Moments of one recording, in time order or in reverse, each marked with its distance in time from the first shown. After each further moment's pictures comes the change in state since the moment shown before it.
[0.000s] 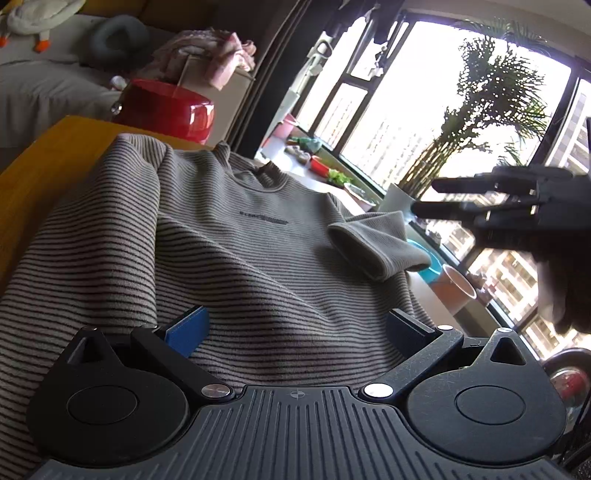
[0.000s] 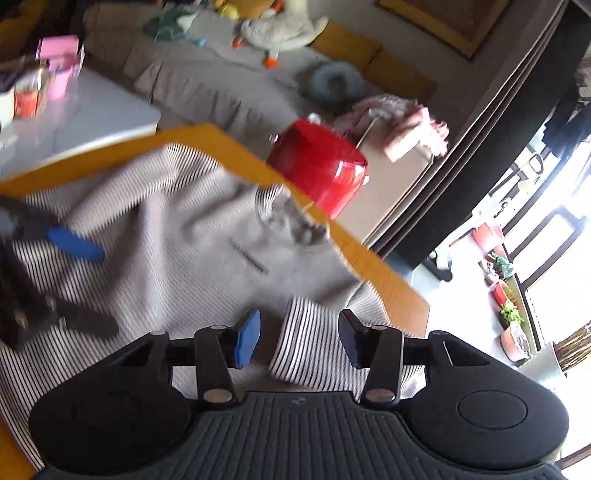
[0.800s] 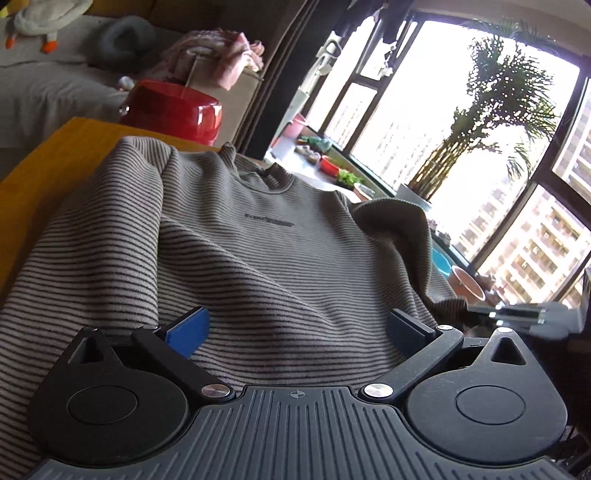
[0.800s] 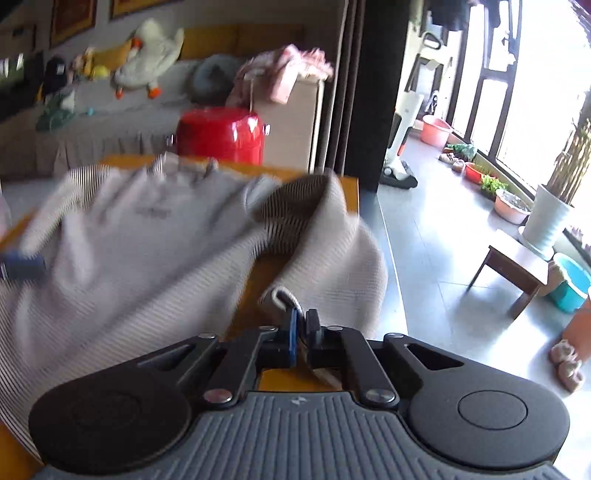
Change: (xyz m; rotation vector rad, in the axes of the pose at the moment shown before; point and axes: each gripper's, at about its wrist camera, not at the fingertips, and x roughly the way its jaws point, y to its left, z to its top) left arm 0.000 -0.006 0.002 0.002 0.001 0.038; right arm -0.032 -0.107 -0.101 0.670 -0.127 0.021
